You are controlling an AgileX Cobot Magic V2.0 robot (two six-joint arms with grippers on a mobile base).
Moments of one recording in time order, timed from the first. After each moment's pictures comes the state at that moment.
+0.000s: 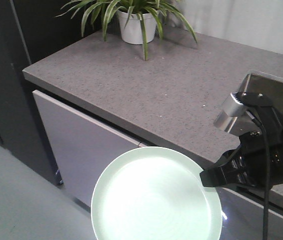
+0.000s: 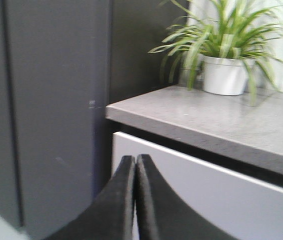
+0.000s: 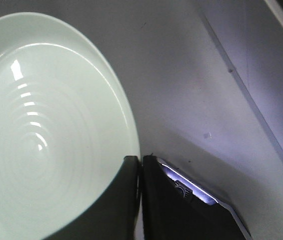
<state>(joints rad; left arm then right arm) 0.06 -0.01 0.03 -0.04 0.05 -0.03 0.26 1.17 -0.93 0.63 1.02 -0.39</state>
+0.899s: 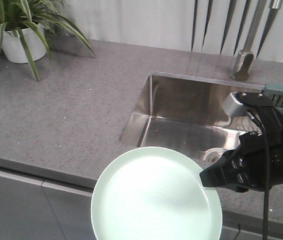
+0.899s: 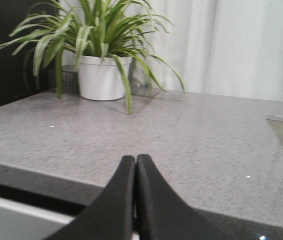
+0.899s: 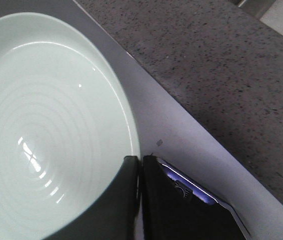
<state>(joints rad) 0.06 -0.01 0.03 -0.04 0.05 -0.03 0.26 1.17 -0.93 0.63 1.02 -0.39</state>
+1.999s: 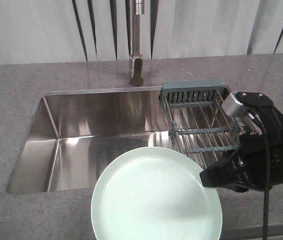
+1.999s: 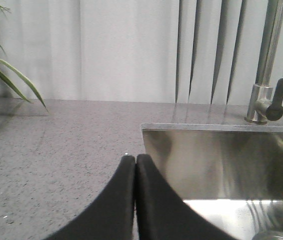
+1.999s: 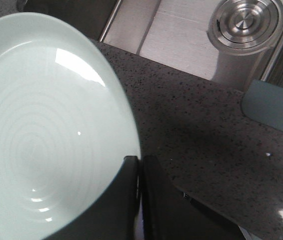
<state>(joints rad) 0.06 -0.01 0.03 -0.04 0.05 -0.03 0.26 1.17 -0.93 0.63 1.02 -0.39</state>
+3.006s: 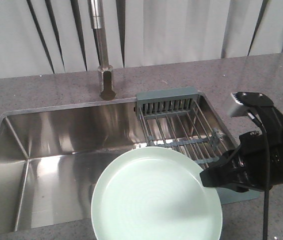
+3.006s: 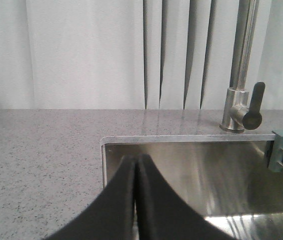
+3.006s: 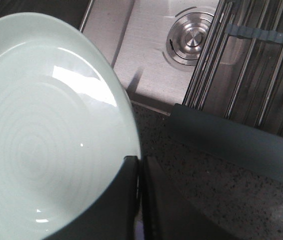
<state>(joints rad) 0.06 -0.01 0.03 -0.04 0.05 -0.03 0.26 1.17 -0.93 0.63 1.02 -0.39</state>
